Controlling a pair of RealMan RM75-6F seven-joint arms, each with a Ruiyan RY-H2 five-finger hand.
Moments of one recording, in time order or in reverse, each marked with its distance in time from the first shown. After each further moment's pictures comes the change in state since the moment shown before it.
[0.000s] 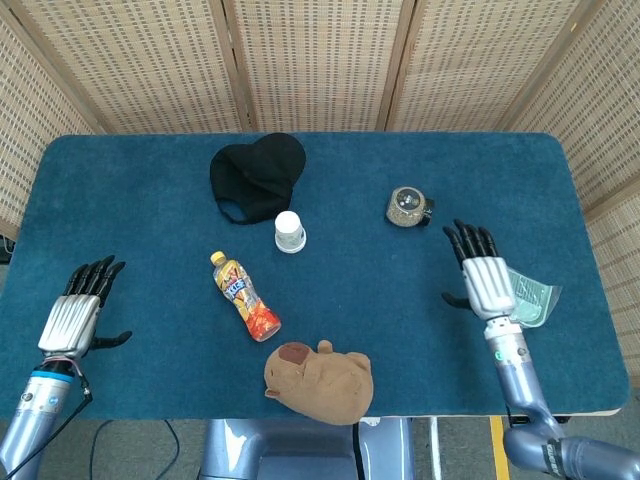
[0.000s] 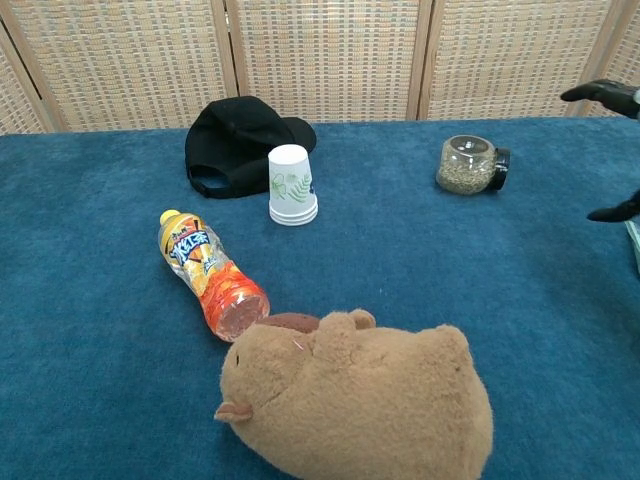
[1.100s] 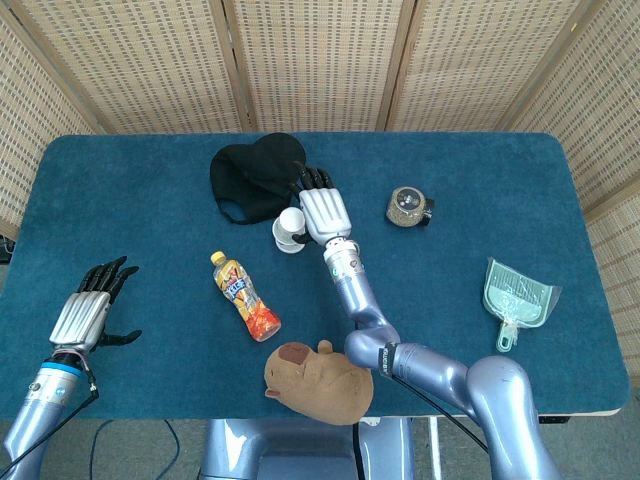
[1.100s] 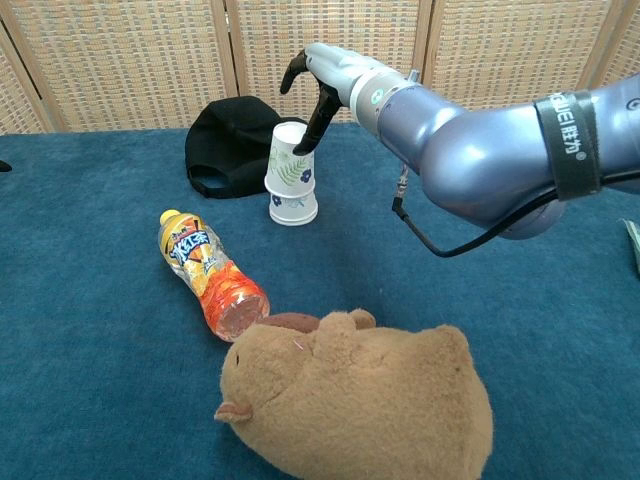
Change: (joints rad) left arm -0.045 0.016 -0.014 -0.016 -0.053 -0.105 -0.062; right arm 0.700 -0.523 0.425 0.578 0.368 -0.472 -0.147
